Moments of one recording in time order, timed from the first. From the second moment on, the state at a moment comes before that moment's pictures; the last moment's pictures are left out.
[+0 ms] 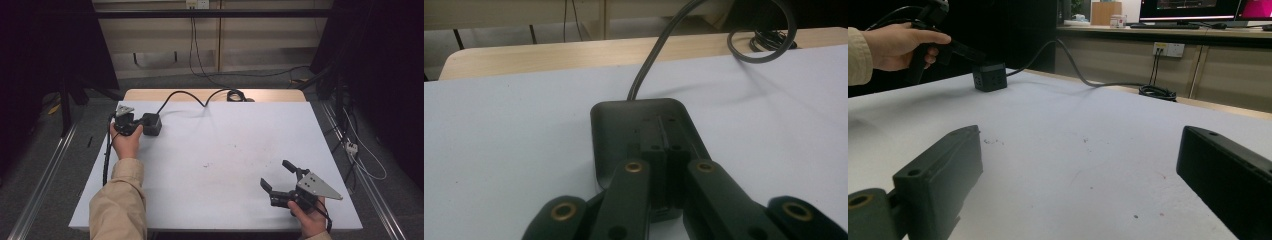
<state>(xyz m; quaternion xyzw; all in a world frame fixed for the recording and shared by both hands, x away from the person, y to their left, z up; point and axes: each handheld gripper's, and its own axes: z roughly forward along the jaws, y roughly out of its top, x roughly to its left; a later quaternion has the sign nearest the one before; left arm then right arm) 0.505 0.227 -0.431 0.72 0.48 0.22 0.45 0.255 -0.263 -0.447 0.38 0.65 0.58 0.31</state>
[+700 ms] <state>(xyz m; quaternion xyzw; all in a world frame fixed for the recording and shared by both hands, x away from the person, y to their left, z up) 0.507 0.227 -0.430 0.70 0.50 0.22 0.46 0.257 -0.263 -0.447 0.38 0.65 0.58 0.31</state>
